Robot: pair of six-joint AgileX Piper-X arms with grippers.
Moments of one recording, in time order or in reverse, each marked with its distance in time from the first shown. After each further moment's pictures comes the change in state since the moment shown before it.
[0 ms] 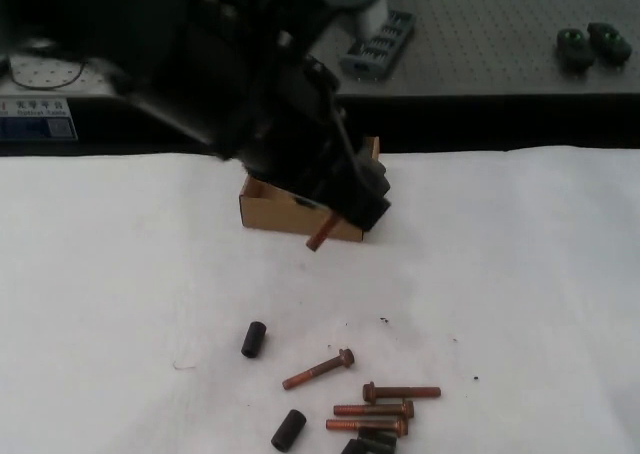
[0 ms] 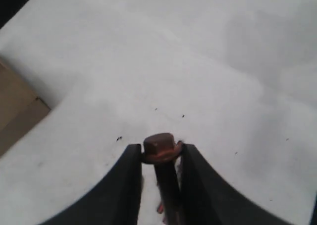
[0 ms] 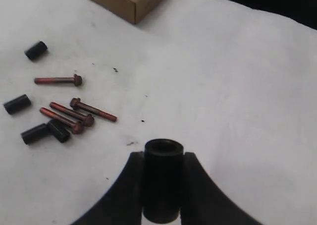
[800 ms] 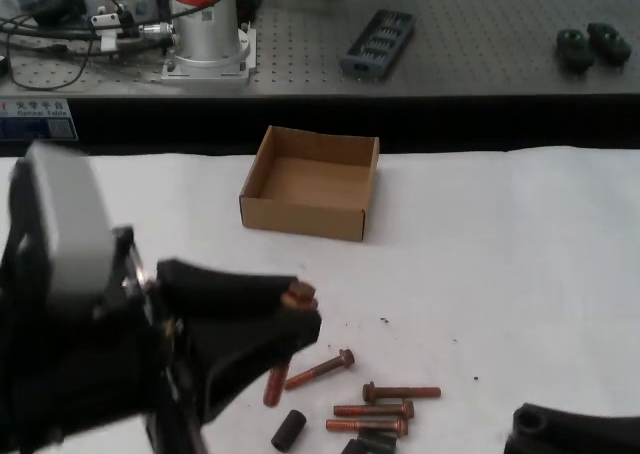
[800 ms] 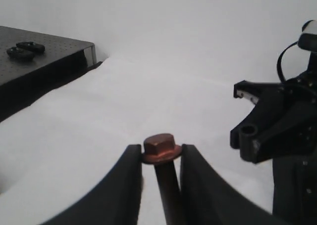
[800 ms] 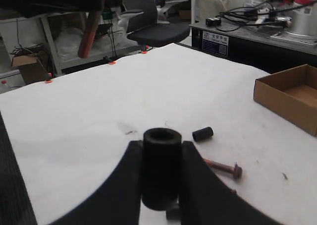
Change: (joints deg) left arm 0.0 -38.9 57.8 -60.9 8.5 -15.7; right arm 0.0 -11.1 34.0 -55.2 -29.1 -11.0
